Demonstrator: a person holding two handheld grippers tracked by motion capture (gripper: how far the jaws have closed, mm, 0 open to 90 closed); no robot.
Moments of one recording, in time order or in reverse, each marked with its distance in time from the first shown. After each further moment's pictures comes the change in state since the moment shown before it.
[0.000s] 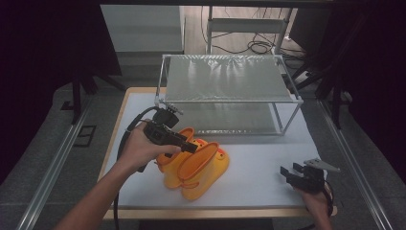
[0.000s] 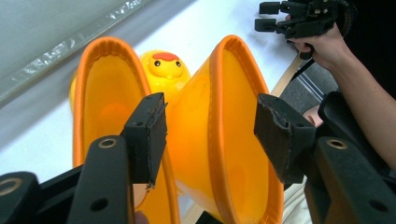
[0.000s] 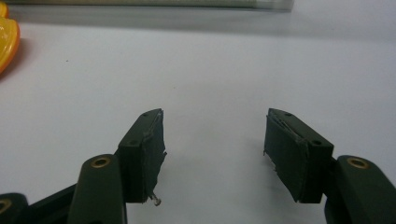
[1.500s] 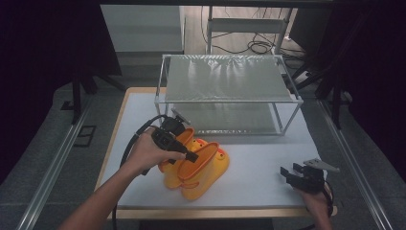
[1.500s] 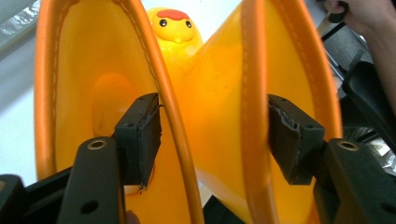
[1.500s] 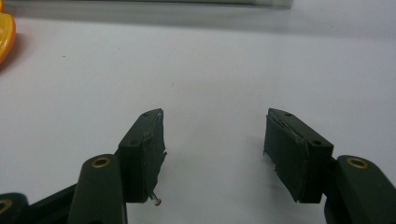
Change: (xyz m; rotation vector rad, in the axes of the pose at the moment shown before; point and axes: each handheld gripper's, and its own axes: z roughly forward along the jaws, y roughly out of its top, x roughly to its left) left arm 0.010 -0.004 0.037 0.146 0.030 -0.006; right arm 0.000 0.000 0.000 0.011 -0.006 -0.007
